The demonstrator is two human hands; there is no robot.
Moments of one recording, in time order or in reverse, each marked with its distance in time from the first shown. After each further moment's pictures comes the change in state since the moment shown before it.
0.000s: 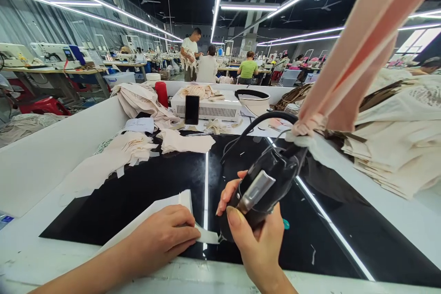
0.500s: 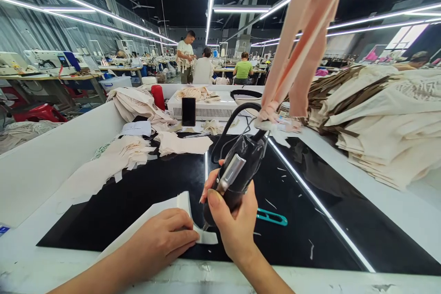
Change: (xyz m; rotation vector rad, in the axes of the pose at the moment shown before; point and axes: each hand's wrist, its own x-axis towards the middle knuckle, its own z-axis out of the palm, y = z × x) left_hand 0.001 0.006 -0.004 0.037 0.049 0.036; right_hand 0.009 0.011 0.026 0.090 0.028 0.000
